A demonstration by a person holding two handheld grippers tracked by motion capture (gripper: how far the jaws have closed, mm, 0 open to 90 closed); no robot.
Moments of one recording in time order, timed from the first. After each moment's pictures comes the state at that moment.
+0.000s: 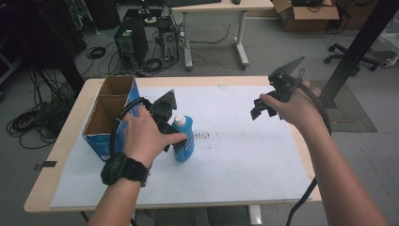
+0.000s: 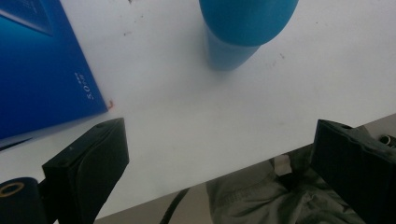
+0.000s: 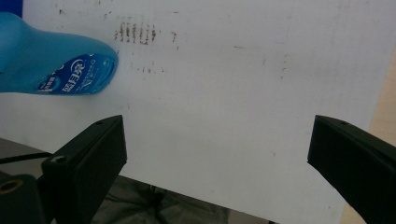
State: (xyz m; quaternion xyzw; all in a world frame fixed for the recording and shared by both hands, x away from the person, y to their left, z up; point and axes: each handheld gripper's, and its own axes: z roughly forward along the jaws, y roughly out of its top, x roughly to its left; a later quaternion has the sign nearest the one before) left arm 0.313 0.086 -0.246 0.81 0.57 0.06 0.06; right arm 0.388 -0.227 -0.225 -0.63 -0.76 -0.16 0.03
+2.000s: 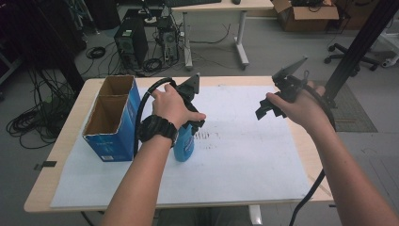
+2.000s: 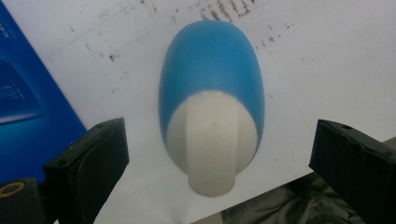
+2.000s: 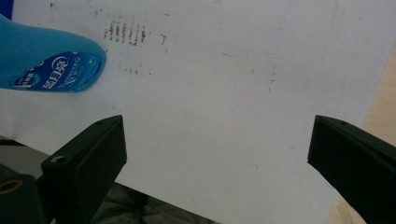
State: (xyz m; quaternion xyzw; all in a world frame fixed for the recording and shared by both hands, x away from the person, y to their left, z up) left arm 0.388 0.041 -0.253 0.85 0.53 0.04 0.02; right arm 0.403 -0.246 -0.240 -0.60 -0.78 -0.16 0.03
